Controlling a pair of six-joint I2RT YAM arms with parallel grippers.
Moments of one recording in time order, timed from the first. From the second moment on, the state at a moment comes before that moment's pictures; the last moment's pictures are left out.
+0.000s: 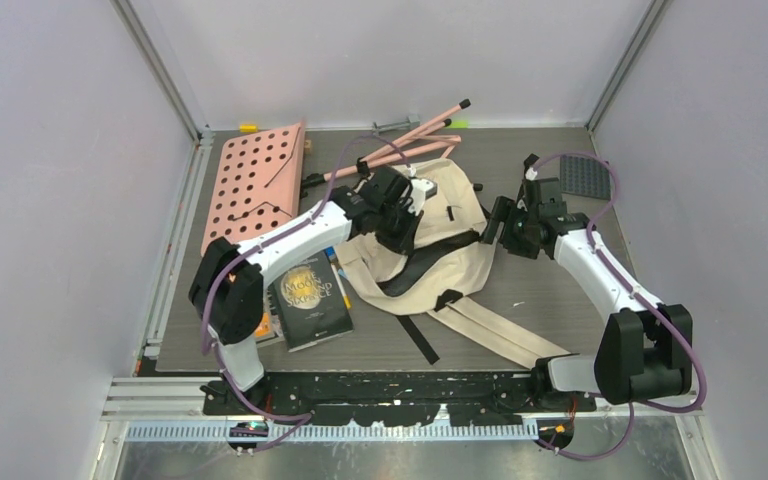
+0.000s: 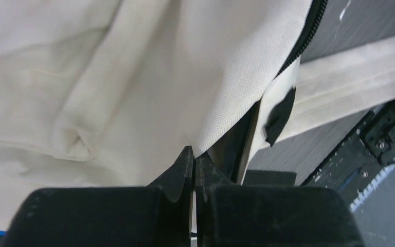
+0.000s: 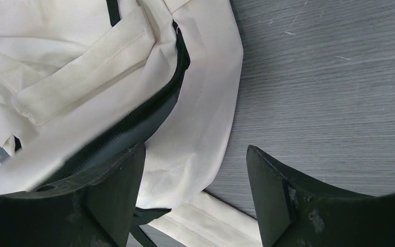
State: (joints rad) left arm -0.76 1.78 1.45 -0.60 0.28 -0.14; right arm 0.12 1.31 0.92 -0.53 -0.11 0.45
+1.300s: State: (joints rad) left arm -0.53 2.18 2.07 -0.63 0.24 -0.33; right arm 0.02 1.38 0.96 -0.57 0.36 0.29
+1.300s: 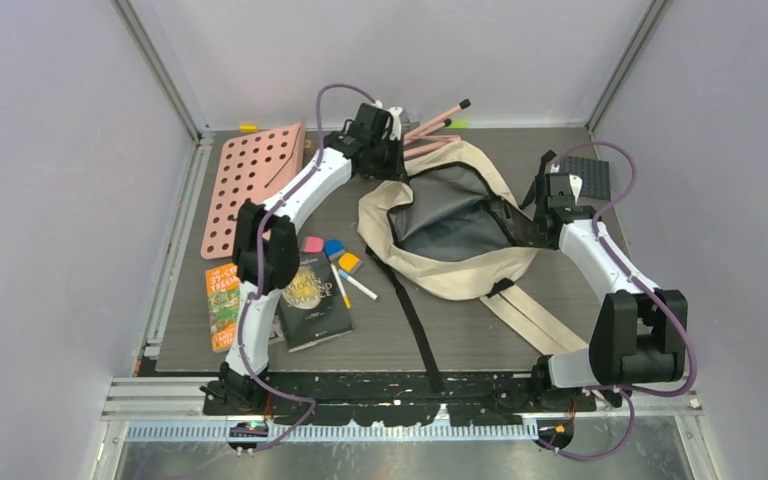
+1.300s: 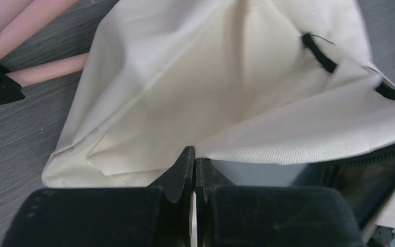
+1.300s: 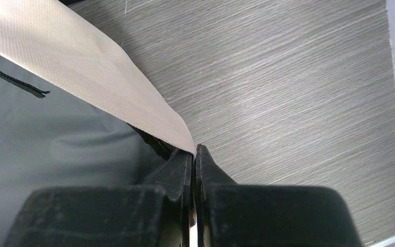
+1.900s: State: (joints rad) left arm -0.46 2.37 2.07 -0.59 0.28 -0.34; right arm 0.02 1.38 0.97 -0.59 0.23 0.33
